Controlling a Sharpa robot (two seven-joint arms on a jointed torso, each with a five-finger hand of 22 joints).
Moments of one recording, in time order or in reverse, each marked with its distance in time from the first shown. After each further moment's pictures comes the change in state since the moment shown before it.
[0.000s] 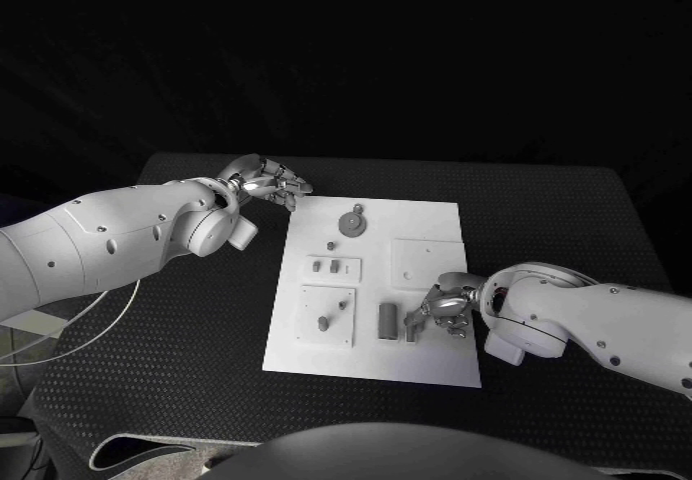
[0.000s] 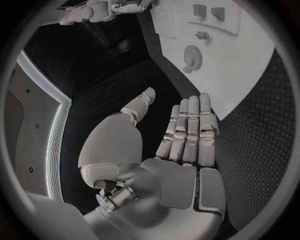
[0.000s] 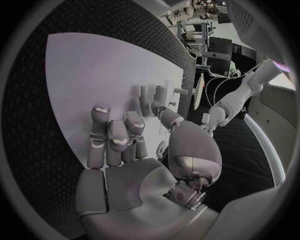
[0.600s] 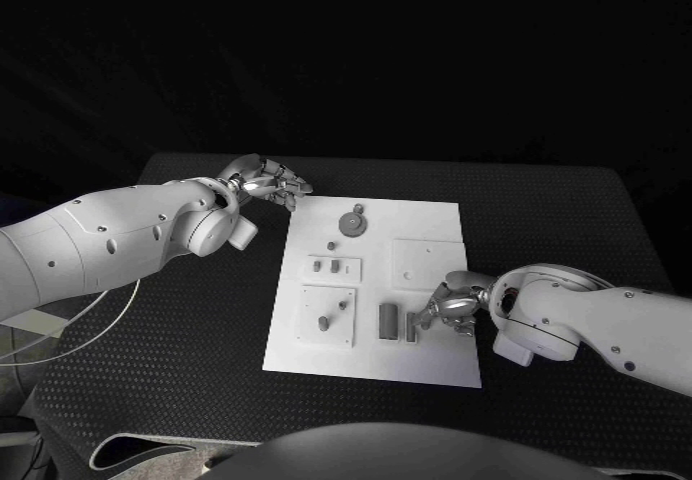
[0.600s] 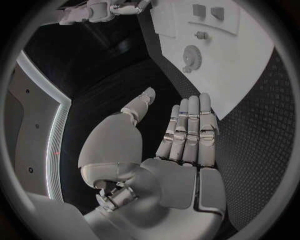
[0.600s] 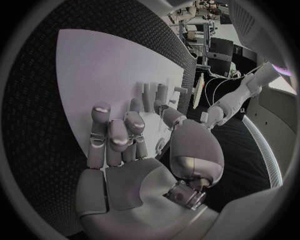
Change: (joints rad) left arm 0.000 -0.002 0.000 0.000 -0.001 0.001 -0.001; left_hand 0.000 0.000 0.000 0.000 0.000 0.000 0.000 0.000 0.000 0.000 0.000 0.000 0.000 0.000 0.000 0.000 0.001 0.000 0.000 0.000 0.000 0.000; right arm 0.000 -0.043 0.001 0.023 -0.035 -0.015 0.027; right_hand 0.016 -0.065 0.016 0.041 0.000 -0.003 0.002 0.000 0.001 0.000 0.000 0.000 -0.003 -0.001 -0.005 0.000 -0.001 0.000 0.001 -0.001 0.000 0.000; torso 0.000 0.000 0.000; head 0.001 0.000
